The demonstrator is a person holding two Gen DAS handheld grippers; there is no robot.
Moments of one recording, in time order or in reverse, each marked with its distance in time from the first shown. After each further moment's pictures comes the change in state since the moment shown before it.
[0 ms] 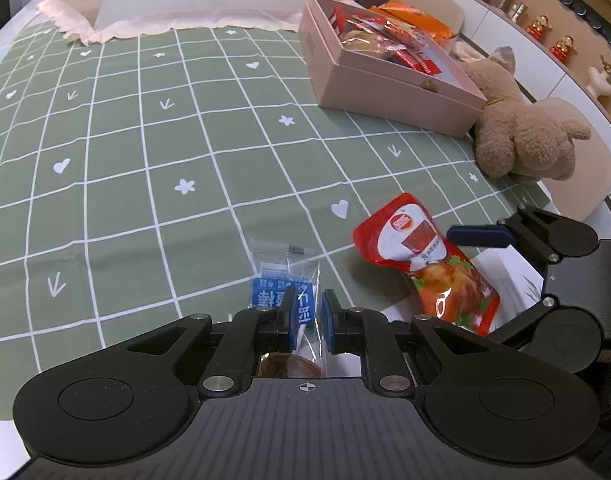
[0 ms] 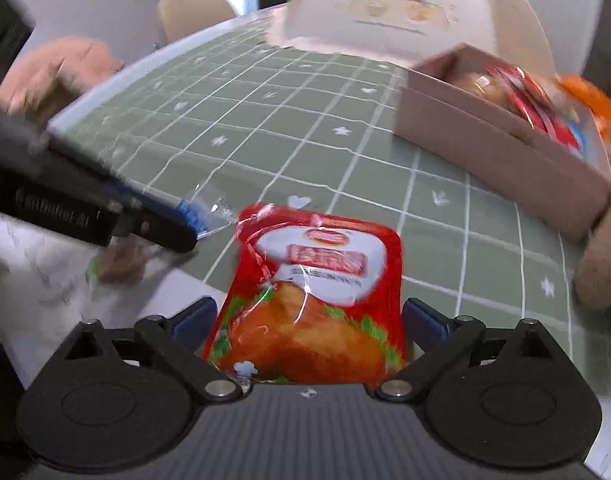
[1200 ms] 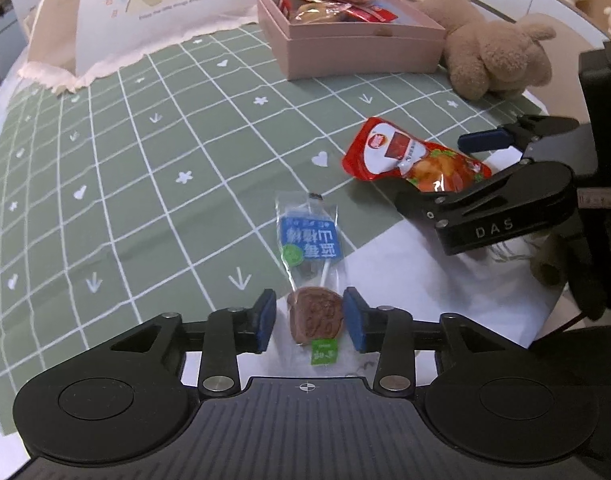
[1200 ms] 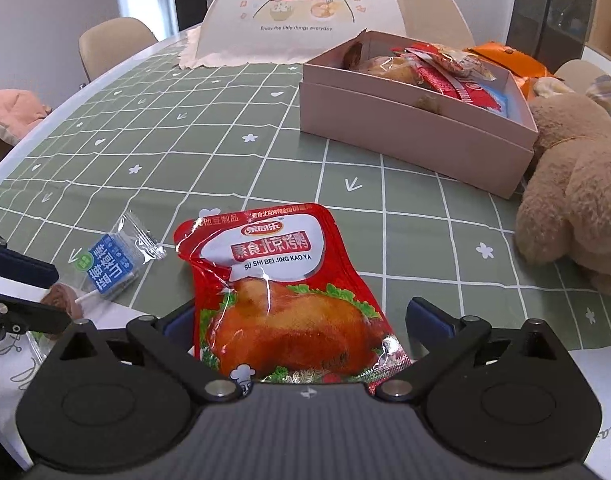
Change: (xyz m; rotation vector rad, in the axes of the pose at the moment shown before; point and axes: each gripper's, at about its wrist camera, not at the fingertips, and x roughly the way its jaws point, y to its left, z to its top) left arm -0.020 -0.033 -0.027 0.237 0.069 0.113; right arm -0.001 -0.025 -0.010 0.218 -0.032 -0.152
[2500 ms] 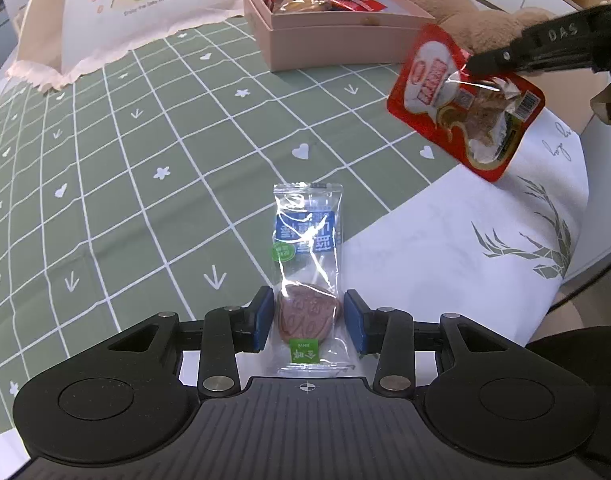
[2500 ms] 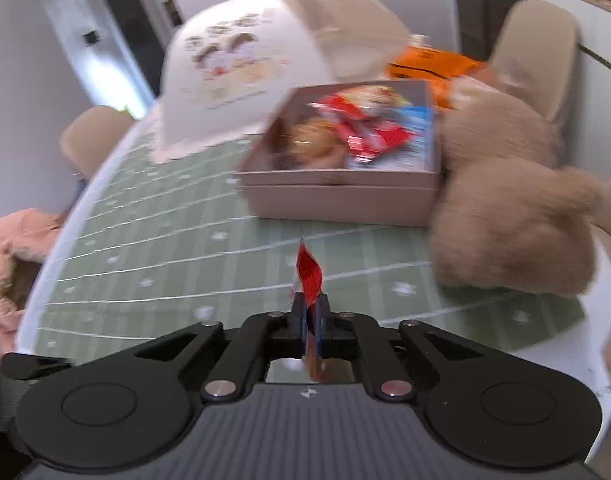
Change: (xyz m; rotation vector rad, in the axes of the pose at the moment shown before) left arm 0.009 -0.011 -0.002 0.015 0.007 0.004; right arm -0.066 -0.090 0.045 0.303 -0.014 0.085
